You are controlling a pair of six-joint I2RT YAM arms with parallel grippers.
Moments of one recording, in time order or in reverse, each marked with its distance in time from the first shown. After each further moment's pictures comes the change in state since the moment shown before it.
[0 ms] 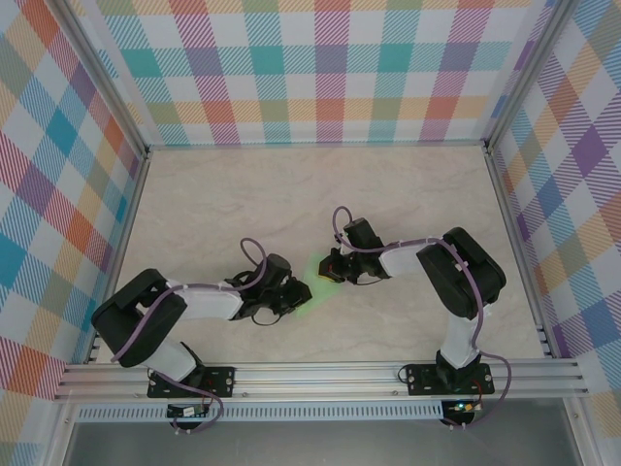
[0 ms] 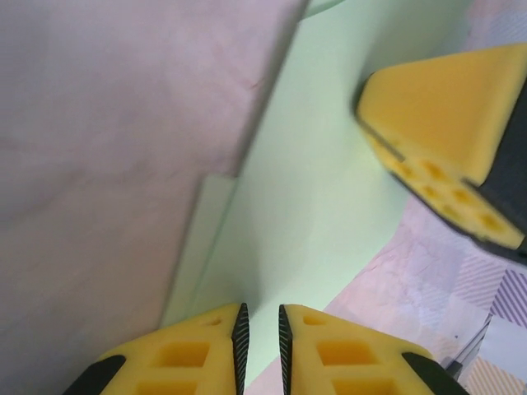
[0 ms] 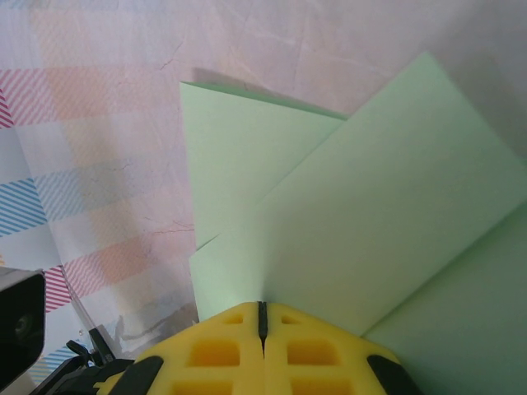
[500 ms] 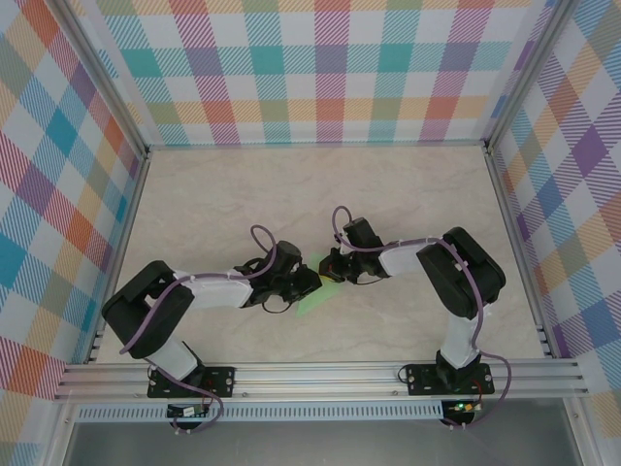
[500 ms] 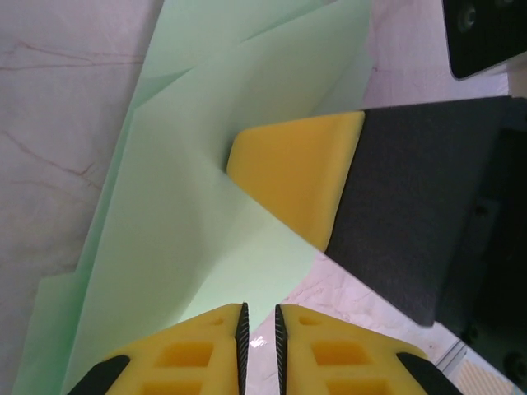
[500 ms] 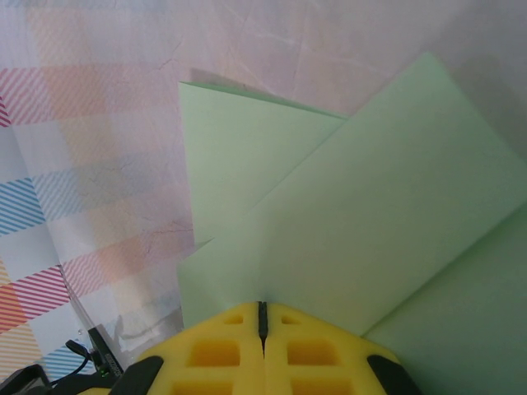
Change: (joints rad) left arm 0.001 0.095 0.165 -0.022 0.001 0.025; right arm 0.000 0.001 0.008 -0.012 -0.001 0.000
